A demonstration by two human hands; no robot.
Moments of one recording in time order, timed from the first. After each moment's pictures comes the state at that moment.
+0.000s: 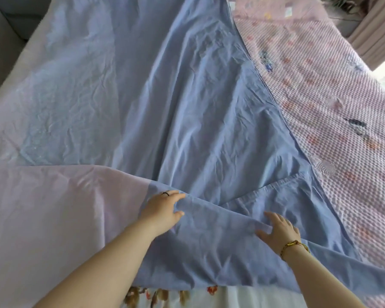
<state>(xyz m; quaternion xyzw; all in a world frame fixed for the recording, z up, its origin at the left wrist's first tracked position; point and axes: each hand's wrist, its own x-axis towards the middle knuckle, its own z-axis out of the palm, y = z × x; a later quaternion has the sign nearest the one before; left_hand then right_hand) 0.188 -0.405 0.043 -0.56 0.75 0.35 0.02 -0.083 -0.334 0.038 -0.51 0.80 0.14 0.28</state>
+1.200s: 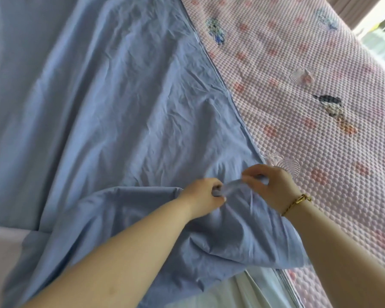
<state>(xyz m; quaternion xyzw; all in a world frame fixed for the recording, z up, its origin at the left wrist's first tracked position) -0.109 -0.503 0.011 -0.49 0.71 0.50 0.03 -0.276 -0.462 0.037 -0.56 0.76 -0.18 0.29</state>
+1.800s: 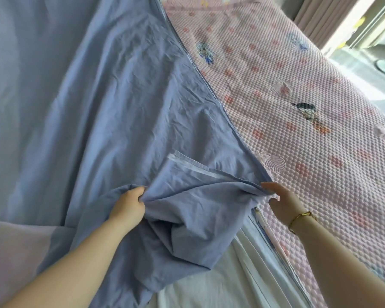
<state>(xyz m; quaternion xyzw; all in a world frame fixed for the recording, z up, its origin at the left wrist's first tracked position) 0.029 -0.480 0.024 -0.67 0.64 0.39 -0.04 -0.268 -0.391 0.046 -0.41 0.84 -0.16 0.31</state>
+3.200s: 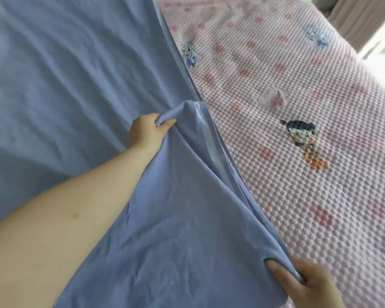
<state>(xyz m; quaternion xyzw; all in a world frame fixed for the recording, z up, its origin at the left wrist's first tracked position) -0.268 -0.629 0.043 -0.69 0.63 0.23 -0.27 -0.474 -0.384 0.024 -0.38 0.72 -0.39 0.43</state>
